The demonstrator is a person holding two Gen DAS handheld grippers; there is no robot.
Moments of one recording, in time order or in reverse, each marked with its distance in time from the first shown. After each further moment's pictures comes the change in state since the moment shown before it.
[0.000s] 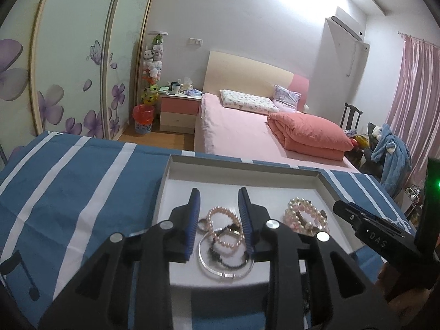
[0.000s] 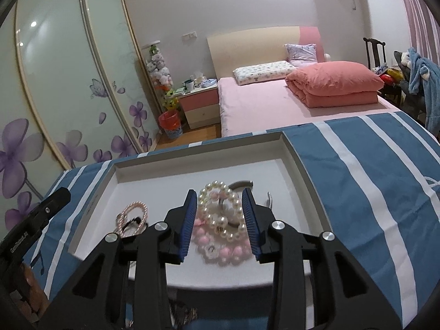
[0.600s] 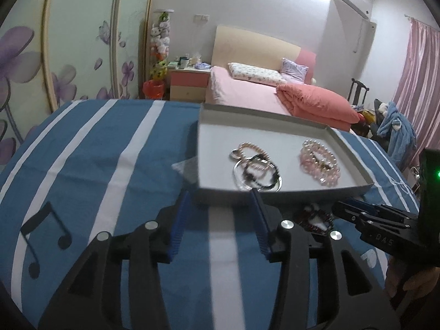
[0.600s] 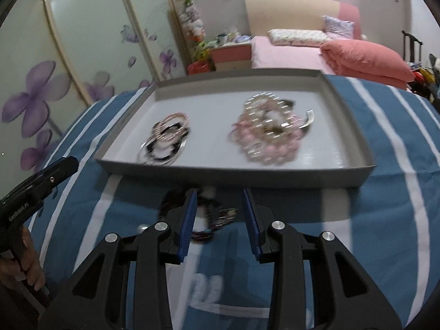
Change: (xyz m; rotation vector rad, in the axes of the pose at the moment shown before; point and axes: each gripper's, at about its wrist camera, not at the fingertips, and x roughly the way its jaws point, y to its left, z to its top) left arm -0.049 0.039 -0.052 0.010 0.148 0.051; right arm -0.009 0.034 -0.063 -0.145 0.254 0.123
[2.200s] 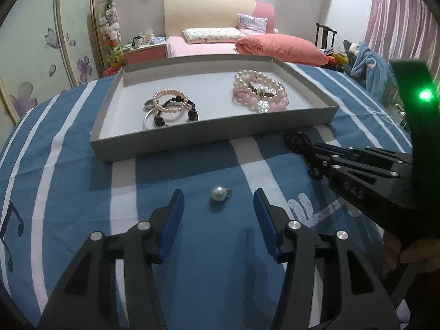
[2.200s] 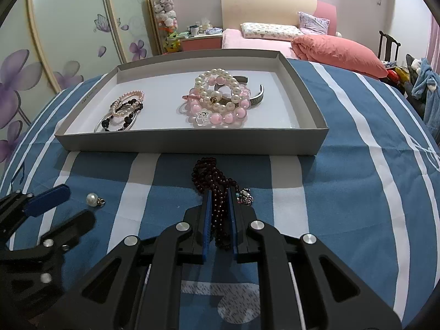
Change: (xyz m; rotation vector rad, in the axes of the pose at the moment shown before) left arm 0.033 -0.101 -0.049 0.236 0.195 -0.084; right arm -0.006 -0.031 -0.025 0.017 0.026 -0.194
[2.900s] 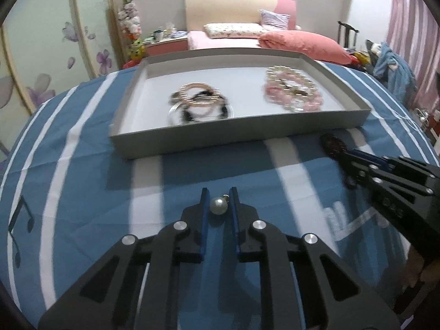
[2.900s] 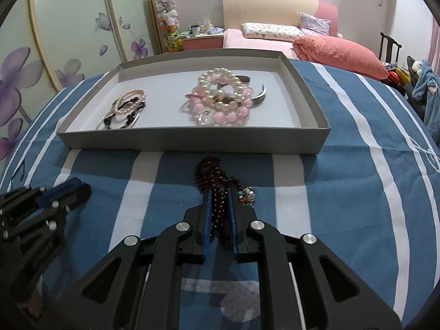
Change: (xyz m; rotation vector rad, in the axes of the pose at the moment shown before) left arm 0.008 0.025 0.001 -0.051 0.021 0.120; right arm -0.003 0.004 -0.003 -0.021 0.001 0.000
